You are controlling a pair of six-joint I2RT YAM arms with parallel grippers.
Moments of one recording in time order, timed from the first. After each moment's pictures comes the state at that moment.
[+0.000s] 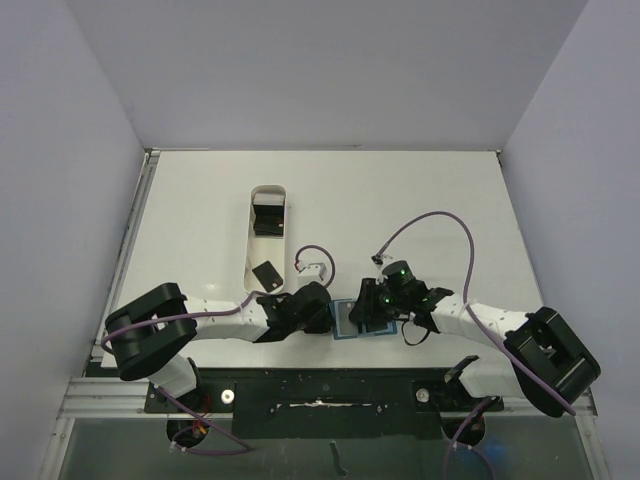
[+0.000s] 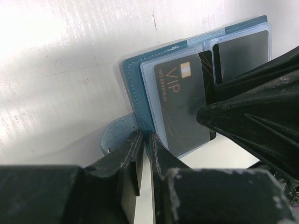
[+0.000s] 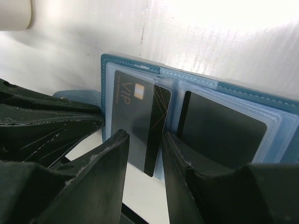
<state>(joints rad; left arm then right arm) -1.10 1.57 0.67 0.07 -0.21 -0.99 0.64 1.26 0.44 -0.05 -0.24 0.65</state>
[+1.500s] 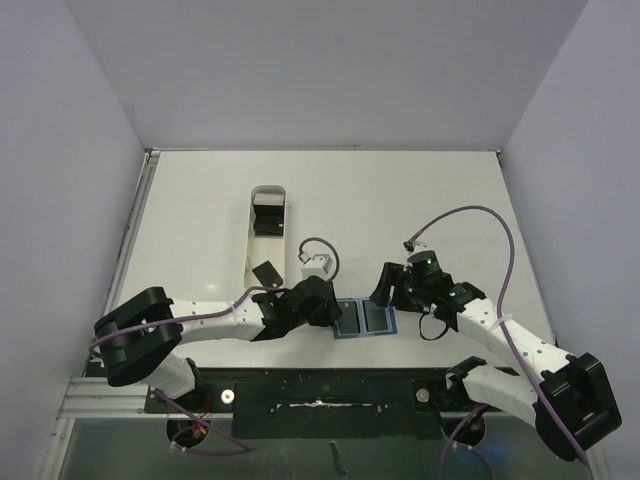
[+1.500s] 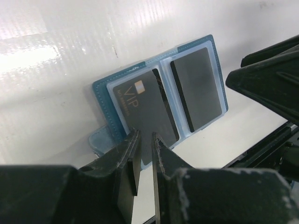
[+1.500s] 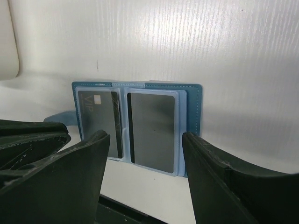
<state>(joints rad) -1.10 1.50 0.70 0.07 -0.23 -0.92 0.49 1.03 0.53 -0.37 -0.10 0.60</state>
